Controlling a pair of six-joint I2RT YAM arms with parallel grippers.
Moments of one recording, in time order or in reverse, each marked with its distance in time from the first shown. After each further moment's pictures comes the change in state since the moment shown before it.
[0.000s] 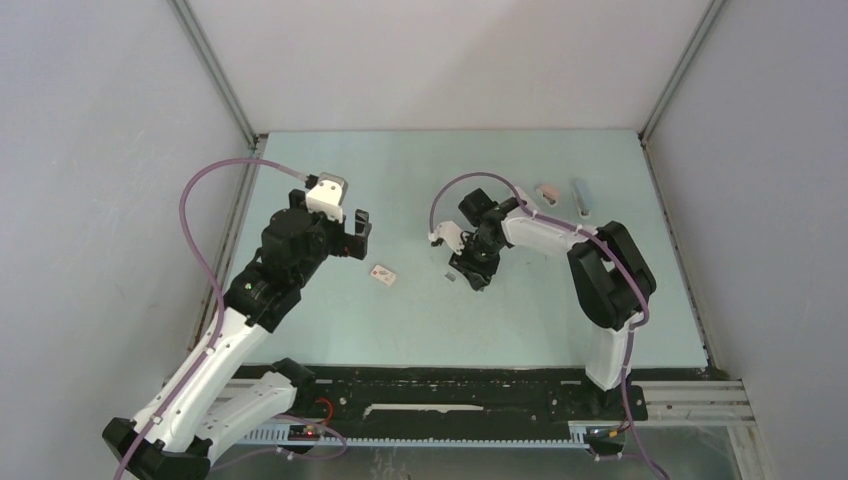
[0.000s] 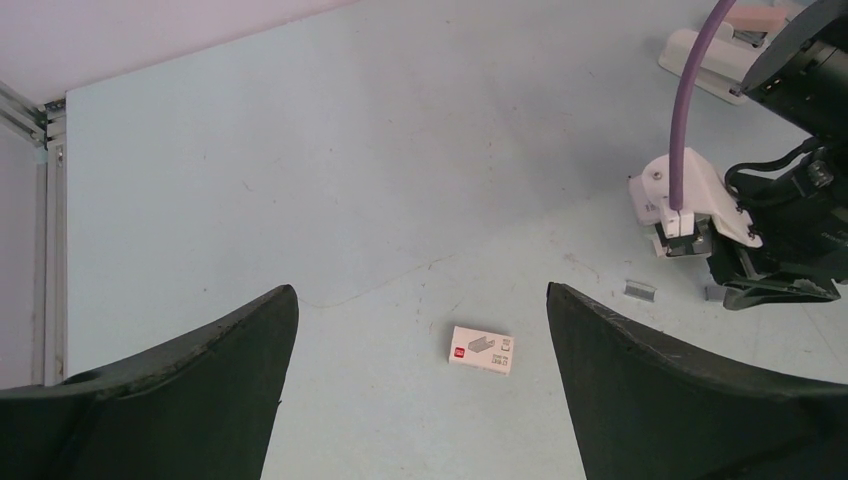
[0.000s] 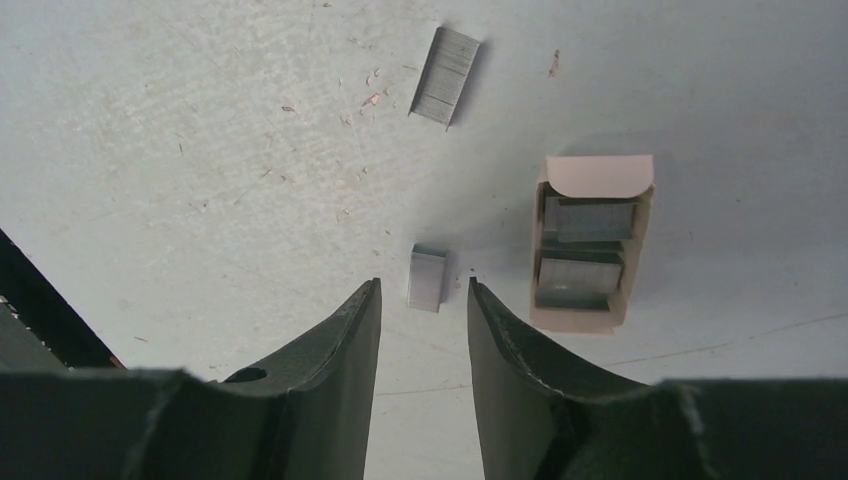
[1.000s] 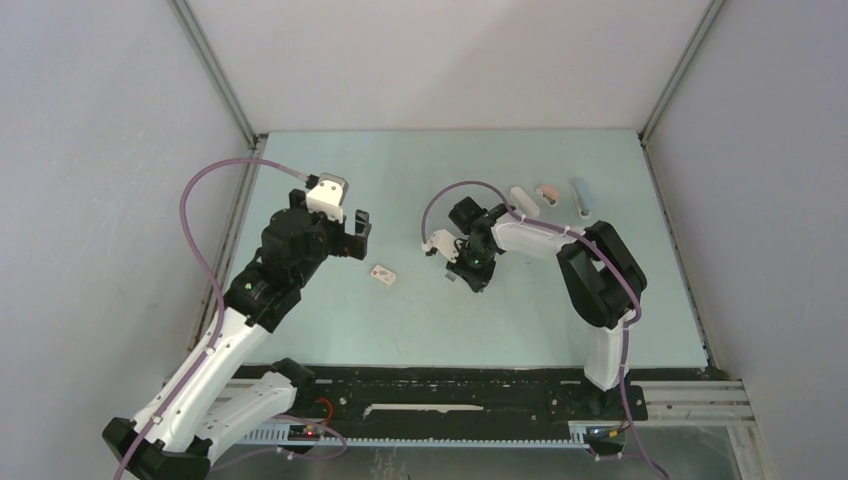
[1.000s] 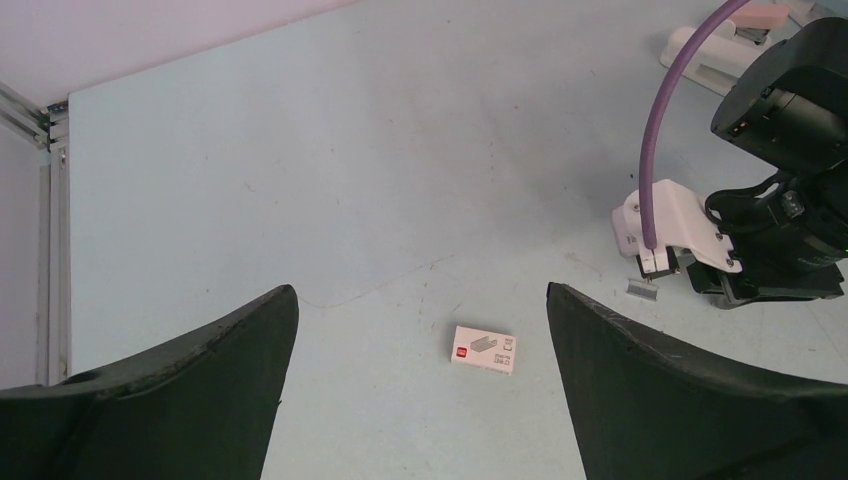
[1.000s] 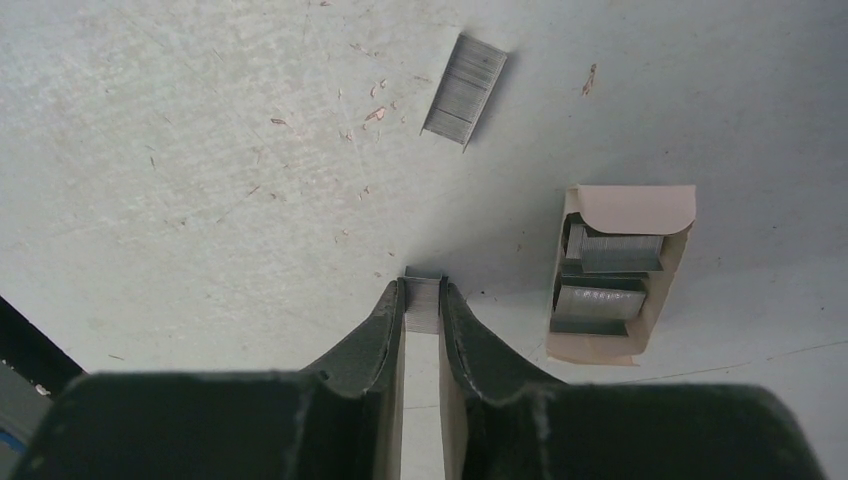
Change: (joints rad) left arm 0.000 0.000 0.000 0.000 0.000 0.008; right arm 0.057 0.044 0.000 0.007 0.084 0.005
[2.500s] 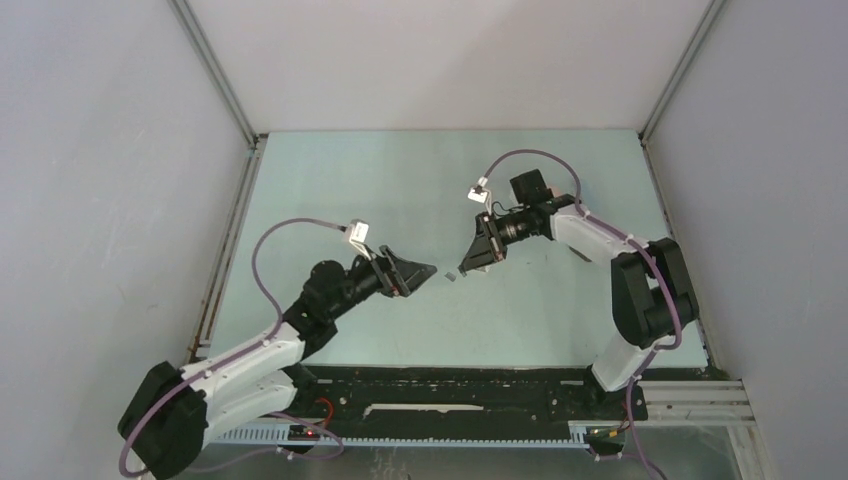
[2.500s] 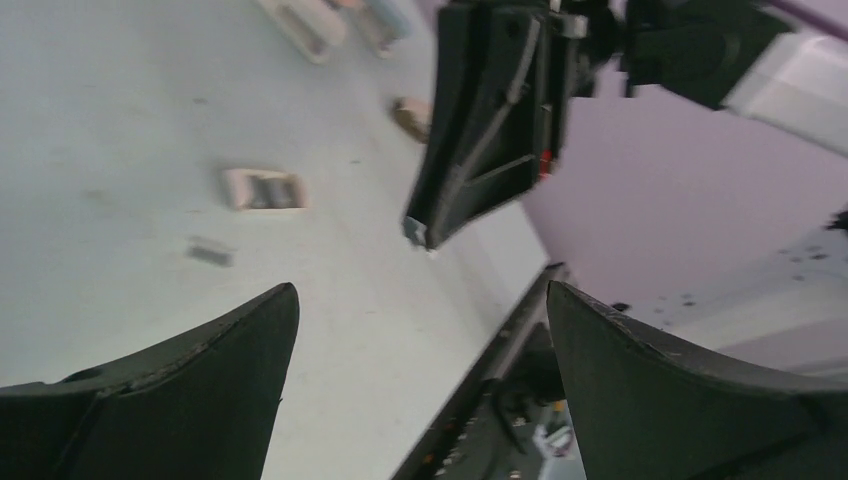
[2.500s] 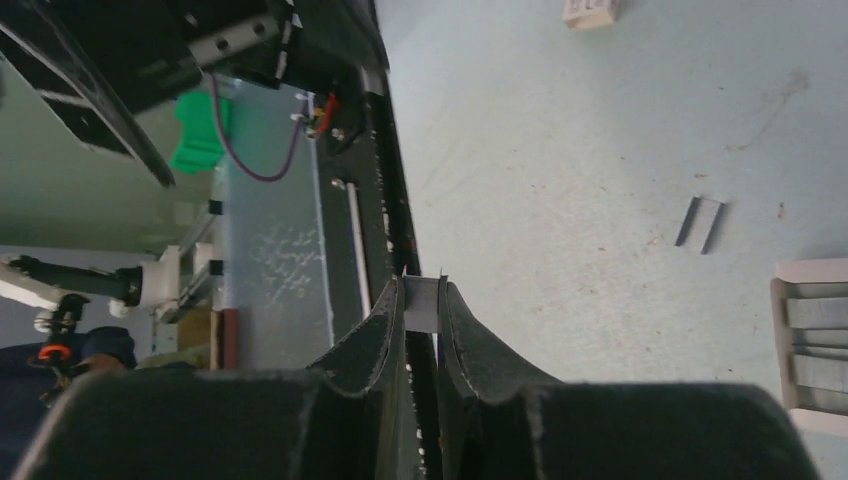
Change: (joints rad) left arm -0.119 0.071 -0.552 0.804 0.397 -0.818; right arm -0.282 -0.217 -0.136 0.216 -0.892 0.414
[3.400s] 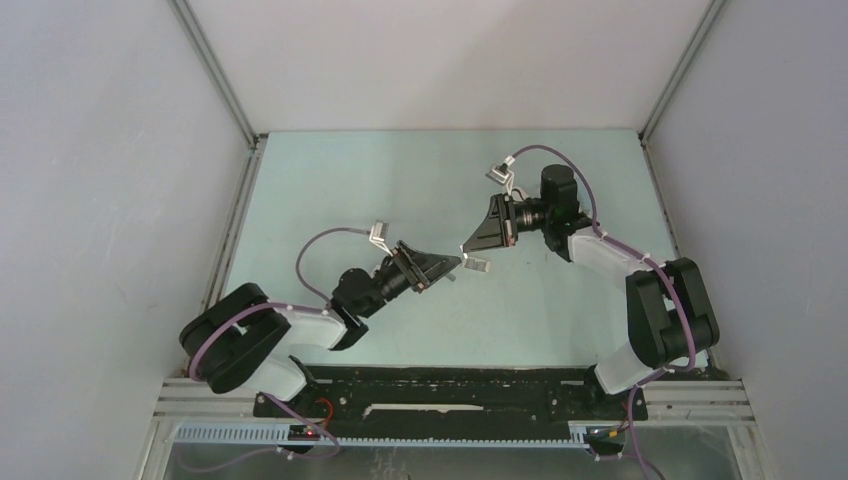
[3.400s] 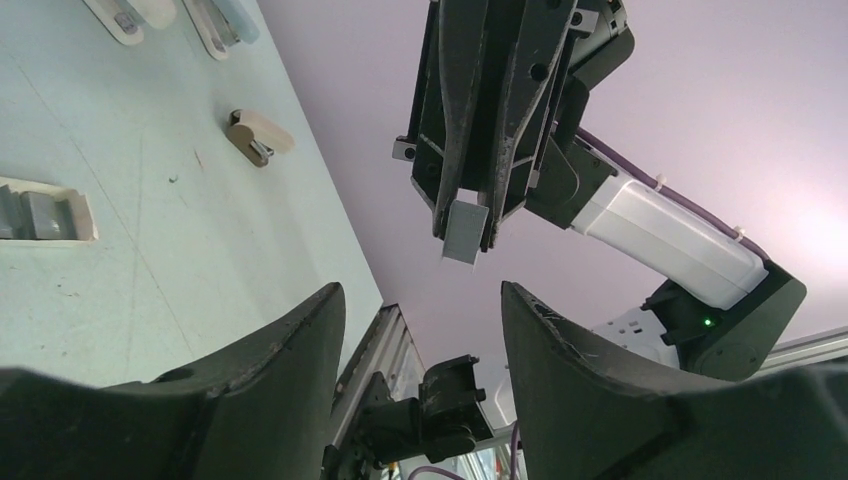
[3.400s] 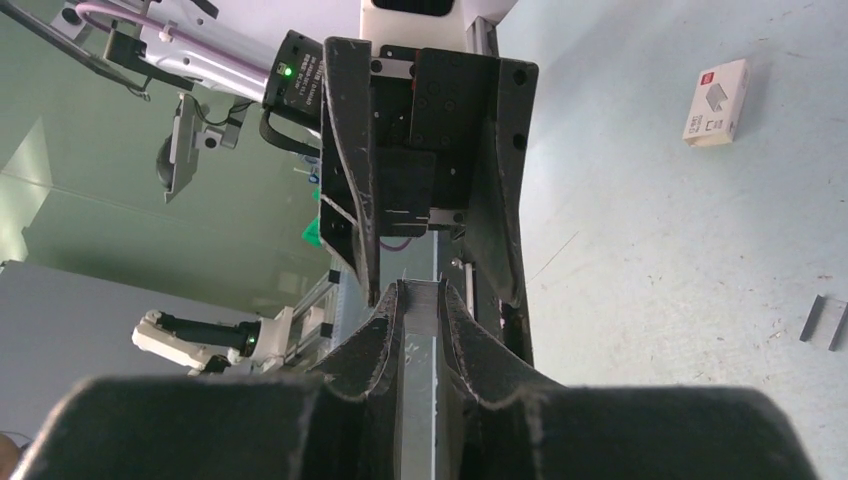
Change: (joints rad) left arm -0.179 0.534 -0.034 0.838 -0.087 -0.441; right arm -0.080 -0.153 -0.253 0.912 -0.239 0.850
